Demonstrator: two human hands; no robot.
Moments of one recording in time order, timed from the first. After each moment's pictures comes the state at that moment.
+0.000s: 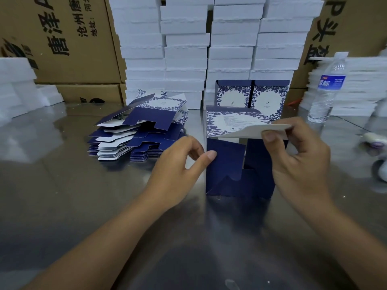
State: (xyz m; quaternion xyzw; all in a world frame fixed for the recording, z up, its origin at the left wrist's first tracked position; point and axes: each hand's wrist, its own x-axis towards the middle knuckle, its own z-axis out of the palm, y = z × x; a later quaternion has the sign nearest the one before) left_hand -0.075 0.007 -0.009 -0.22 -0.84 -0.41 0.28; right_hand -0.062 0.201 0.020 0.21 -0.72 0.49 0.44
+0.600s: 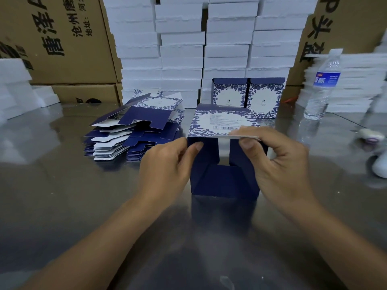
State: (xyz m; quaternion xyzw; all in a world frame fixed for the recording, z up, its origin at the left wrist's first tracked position) left_hand -0.067 0.008 0.001 -0.17 -0.85 -0.29 0.41; right_hand -0.054 0.188 0.019 0.29 -0.72 0.50 0.39
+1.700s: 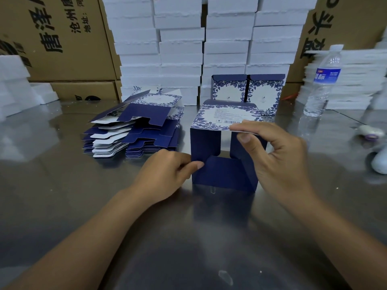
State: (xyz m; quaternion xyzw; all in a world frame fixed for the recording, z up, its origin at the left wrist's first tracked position) left_hand -0.083 -0.010 -0.012 -0.22 -0.92 -0.26 0.19; right_hand -0.056 0.191 0.020 0.27 -0.74 0.47 0.39
